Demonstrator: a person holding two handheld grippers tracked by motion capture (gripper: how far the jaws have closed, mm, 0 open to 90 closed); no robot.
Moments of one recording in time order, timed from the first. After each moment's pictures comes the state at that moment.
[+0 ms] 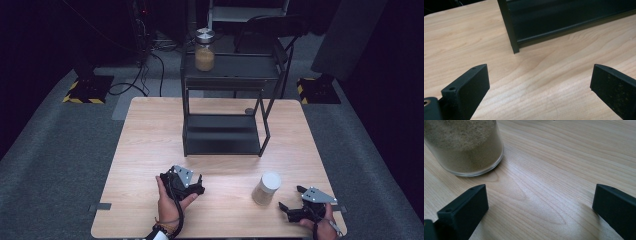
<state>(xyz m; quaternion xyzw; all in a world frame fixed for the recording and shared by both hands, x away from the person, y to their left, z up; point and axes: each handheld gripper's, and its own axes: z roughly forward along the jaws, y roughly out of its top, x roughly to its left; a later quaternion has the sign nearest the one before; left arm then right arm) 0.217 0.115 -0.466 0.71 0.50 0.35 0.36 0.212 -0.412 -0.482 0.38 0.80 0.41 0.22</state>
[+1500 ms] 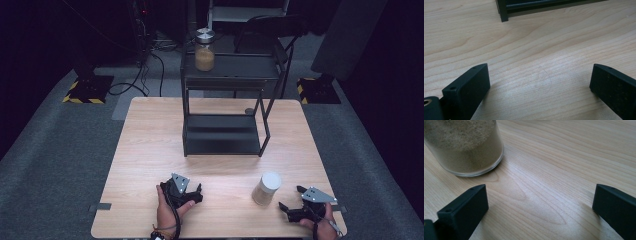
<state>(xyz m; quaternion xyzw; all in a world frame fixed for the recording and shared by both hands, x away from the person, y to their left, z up) 0.216 0.135 -0.489 0.71 0.52 0.28 0.39 0.212 -0.412 -0.482 0.38 0.80 0.42 0.22</state>
